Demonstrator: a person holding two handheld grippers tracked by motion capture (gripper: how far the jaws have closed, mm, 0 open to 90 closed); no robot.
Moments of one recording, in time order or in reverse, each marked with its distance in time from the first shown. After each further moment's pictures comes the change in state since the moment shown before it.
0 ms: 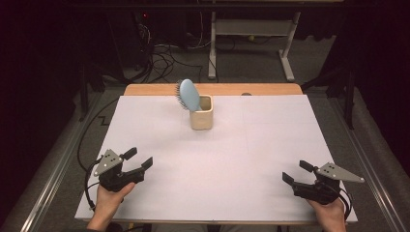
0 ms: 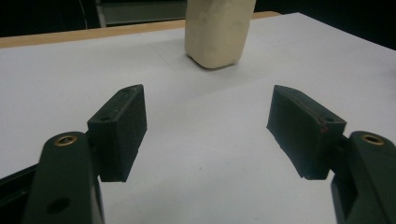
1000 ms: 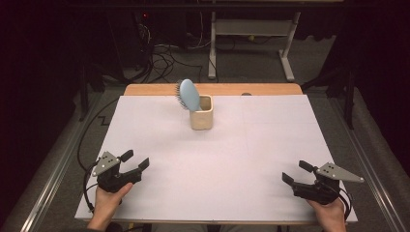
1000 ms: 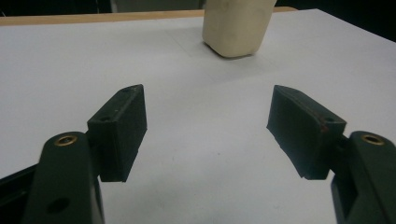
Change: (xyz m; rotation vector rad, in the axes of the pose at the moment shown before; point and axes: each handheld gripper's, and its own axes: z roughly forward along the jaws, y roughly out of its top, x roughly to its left) left arm 0.011 -0.013 0.002 0.012 0.039 -0.050; right arm 0.000 0.000 0.000 0.004 0.005 -0.002
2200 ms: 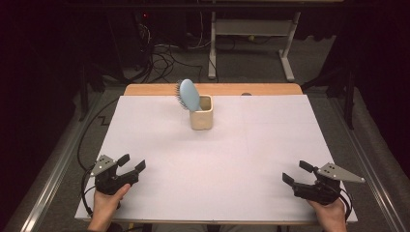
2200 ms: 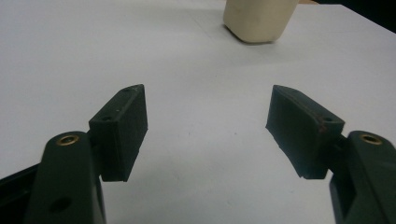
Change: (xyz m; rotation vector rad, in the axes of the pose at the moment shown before) left arm 0.007 -0.012 -0.001 0.040 0.043 -0.085; right arm 0.000 0.000 -0.001 -0.002 0.005 0.003
